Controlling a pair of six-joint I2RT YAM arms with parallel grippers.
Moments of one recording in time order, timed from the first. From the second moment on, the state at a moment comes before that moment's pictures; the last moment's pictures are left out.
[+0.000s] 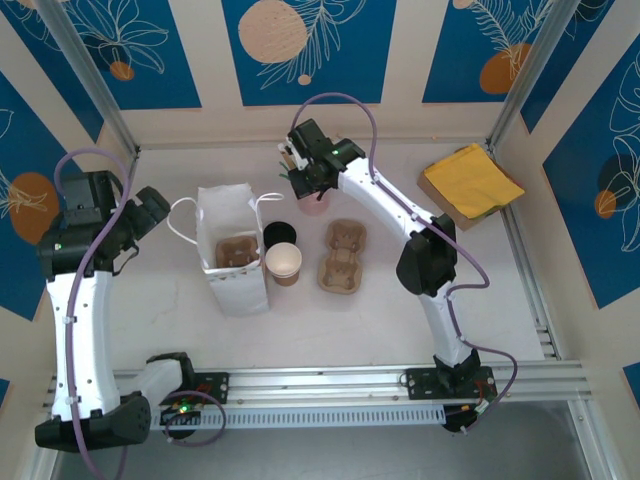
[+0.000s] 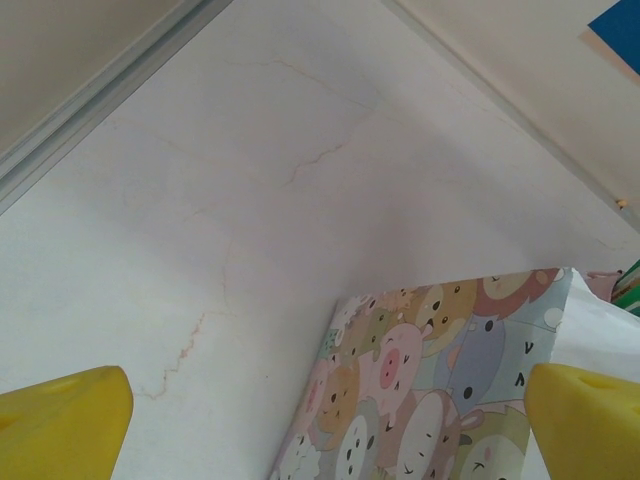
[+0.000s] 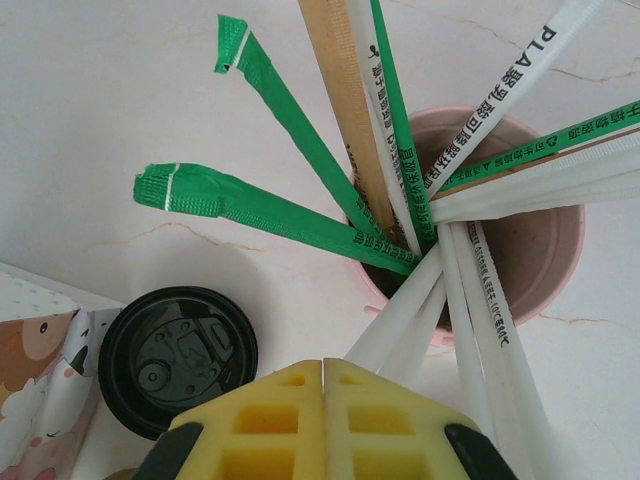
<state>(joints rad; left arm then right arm) 0.12 1.04 1.47 -1.22 -0.04 -0.58 0.67 2.19 2.23 -1.01 0.09 0.16</state>
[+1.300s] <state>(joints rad) 0.12 0.98 1.56 -1.20 0.11 -0.57 0.63 1.55 1.99 -0.85 -0.08 0.30</state>
